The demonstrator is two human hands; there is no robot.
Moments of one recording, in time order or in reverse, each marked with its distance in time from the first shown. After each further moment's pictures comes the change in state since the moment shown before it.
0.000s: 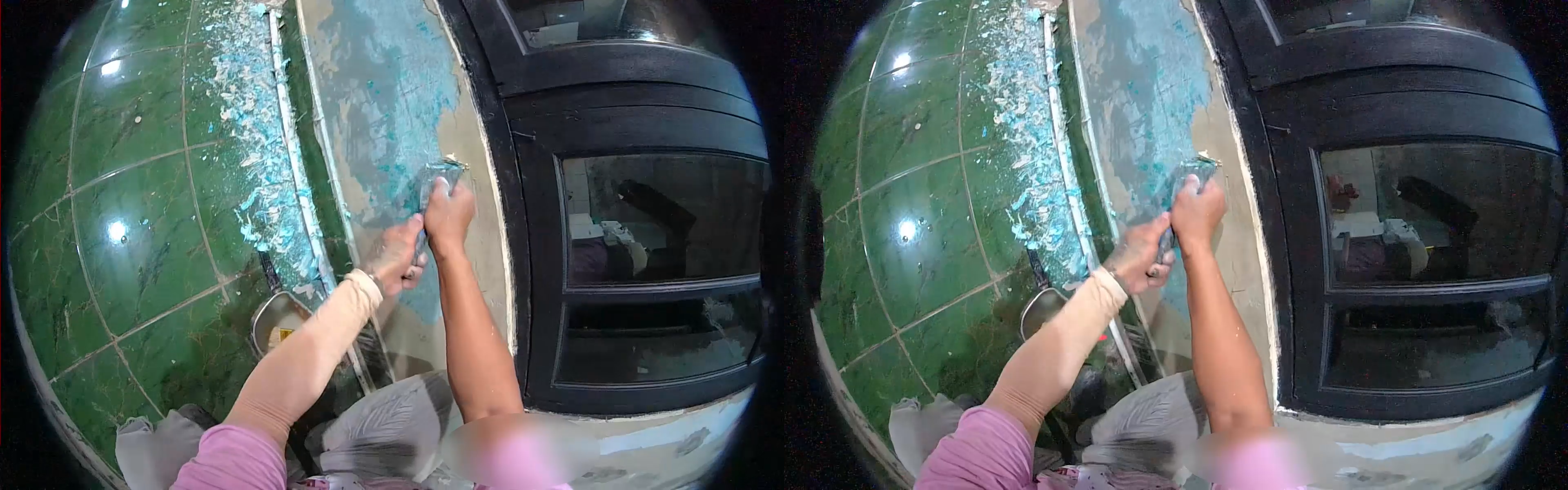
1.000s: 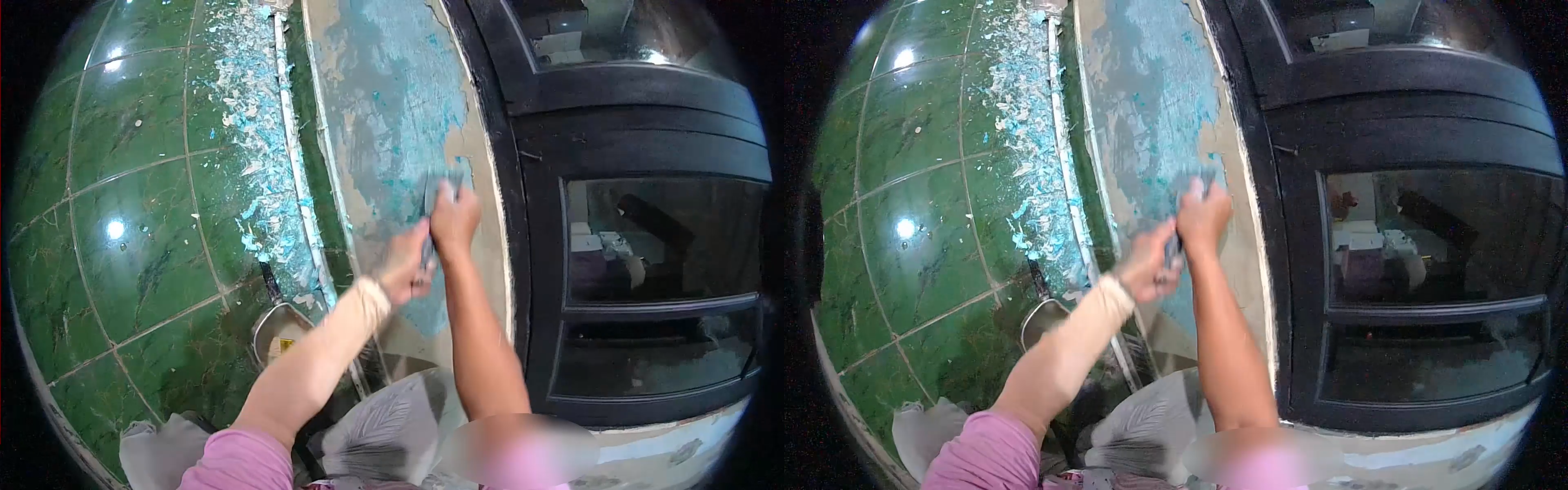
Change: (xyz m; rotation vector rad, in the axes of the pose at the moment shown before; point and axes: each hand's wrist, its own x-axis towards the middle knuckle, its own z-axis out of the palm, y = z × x) left_hand 0.008 0.019 0.013 -0.100 -0.002 0.003; right_hand 0.033 -0.006 0.014 -0.084 0.061 -0.156
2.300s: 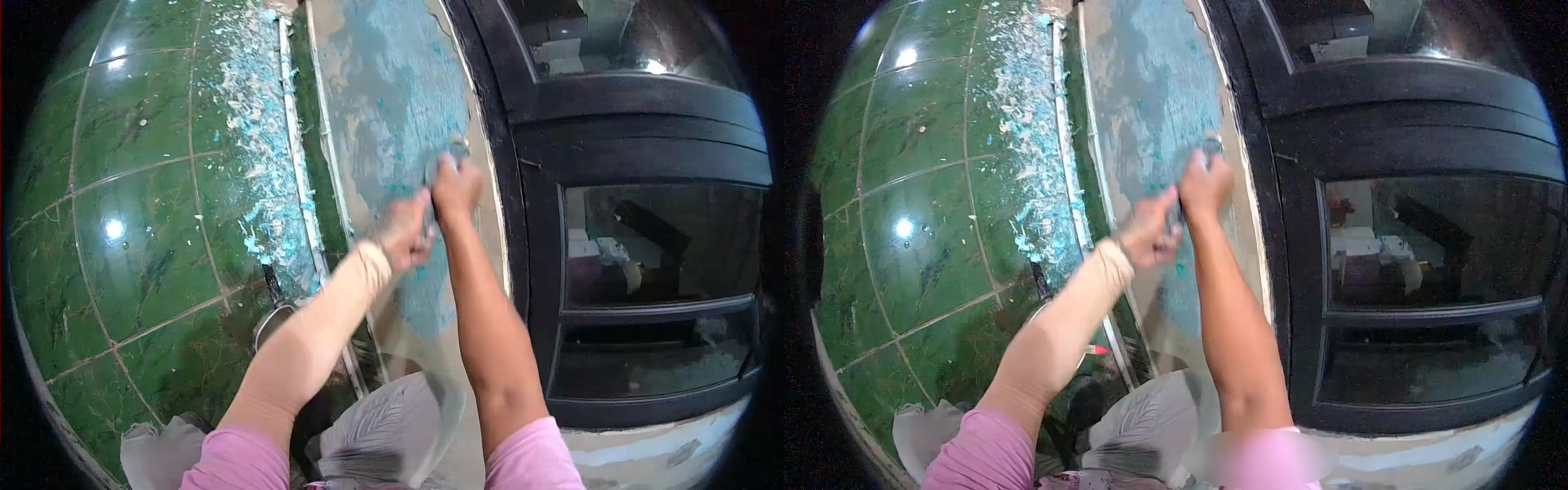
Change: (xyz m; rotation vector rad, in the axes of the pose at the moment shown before) left_hand 0.015 0.044 0.002 0.052 0.011 0.080; right_hand 0.026 -0.018 0.013 0.069 0.065 0.020
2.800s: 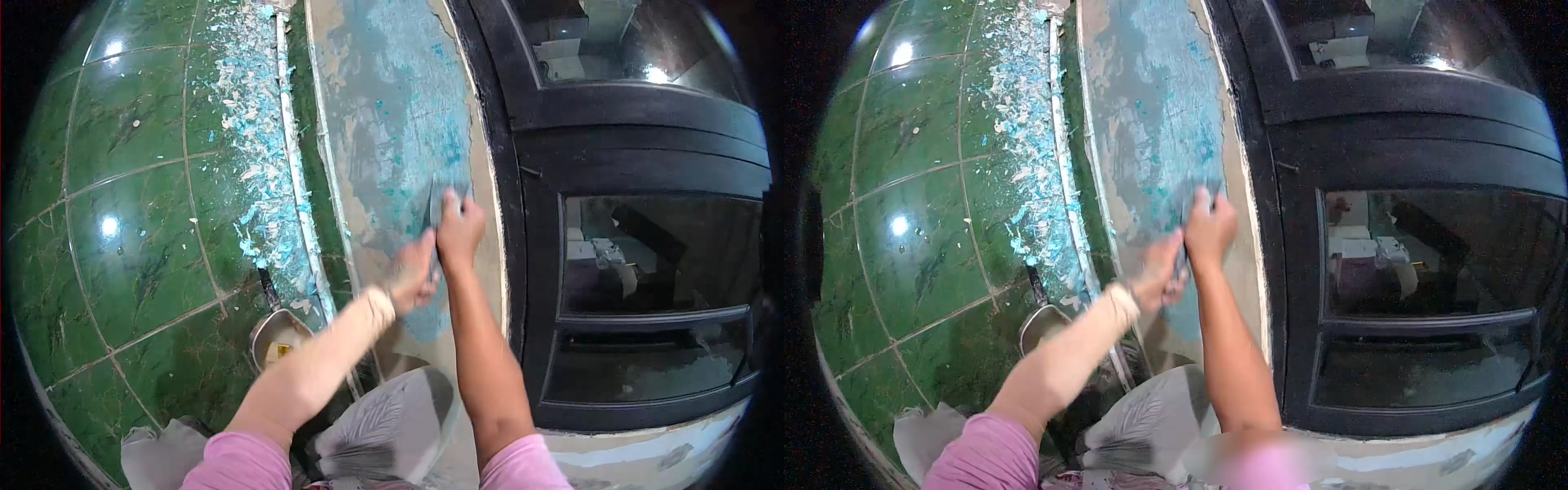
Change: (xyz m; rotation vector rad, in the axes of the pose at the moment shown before) left_hand -0.012 -0.048 0.002 0.017 -0.031 -0.054; right_hand -0.026 0.021 -0.023 -0.003 -0.062 -0.002
